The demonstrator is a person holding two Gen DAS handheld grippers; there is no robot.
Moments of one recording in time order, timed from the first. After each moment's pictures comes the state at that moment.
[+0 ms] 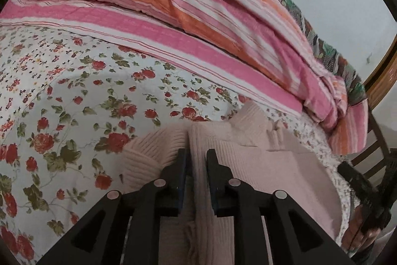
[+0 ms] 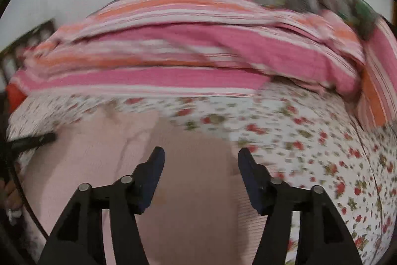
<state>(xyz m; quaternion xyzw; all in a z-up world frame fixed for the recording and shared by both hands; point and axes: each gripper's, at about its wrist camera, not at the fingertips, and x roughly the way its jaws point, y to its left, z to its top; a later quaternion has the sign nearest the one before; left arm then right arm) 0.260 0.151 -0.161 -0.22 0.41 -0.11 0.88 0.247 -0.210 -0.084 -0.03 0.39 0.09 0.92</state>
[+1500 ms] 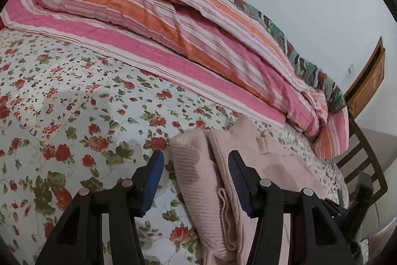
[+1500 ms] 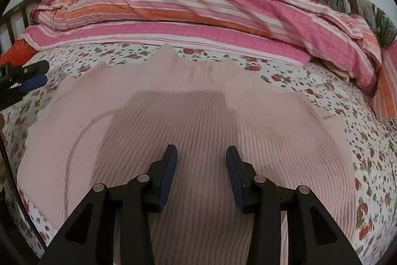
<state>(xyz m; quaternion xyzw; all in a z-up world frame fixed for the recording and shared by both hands) 0.213 0.193 -0.142 -0.23 0.35 -0.13 0.90 0.187 -0.114 -0.126 -0.09 0.42 0.07 0.90</state>
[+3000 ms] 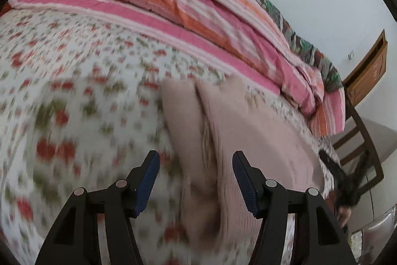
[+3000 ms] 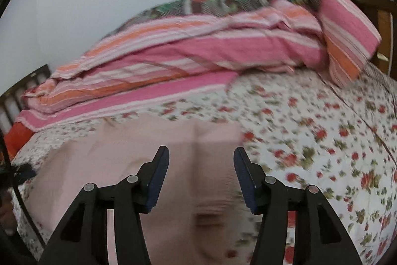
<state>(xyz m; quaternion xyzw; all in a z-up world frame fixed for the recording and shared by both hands) 0.148 0.170 -0.153 -0.24 0.41 -0.14 0.87 0.172 -0.299 -0.106 0.10 0.32 0.02 0.94</state>
